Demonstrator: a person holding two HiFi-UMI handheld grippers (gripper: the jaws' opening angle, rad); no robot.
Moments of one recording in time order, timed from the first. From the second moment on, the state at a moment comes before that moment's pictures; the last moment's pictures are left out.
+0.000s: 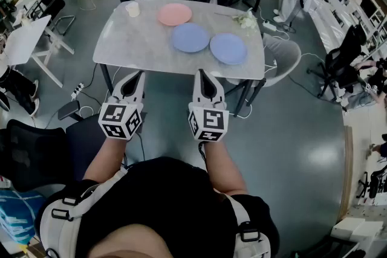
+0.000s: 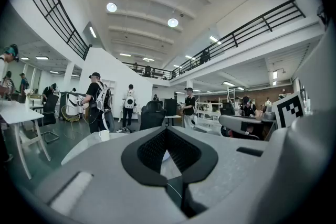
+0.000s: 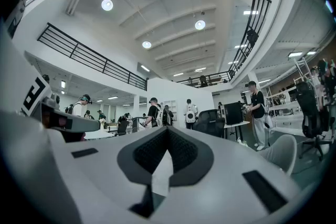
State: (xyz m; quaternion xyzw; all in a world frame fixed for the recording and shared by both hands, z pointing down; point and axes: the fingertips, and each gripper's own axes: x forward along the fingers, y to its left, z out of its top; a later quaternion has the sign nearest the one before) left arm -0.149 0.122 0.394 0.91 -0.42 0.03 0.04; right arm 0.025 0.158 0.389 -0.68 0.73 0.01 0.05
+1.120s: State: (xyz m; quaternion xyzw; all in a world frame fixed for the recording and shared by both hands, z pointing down) left arm -0.187 0.094 0.419 0.93 -0.37 0.03 0.06; right arm -0.032 0.136 0.424 -0.71 0.70 0.00 0.03
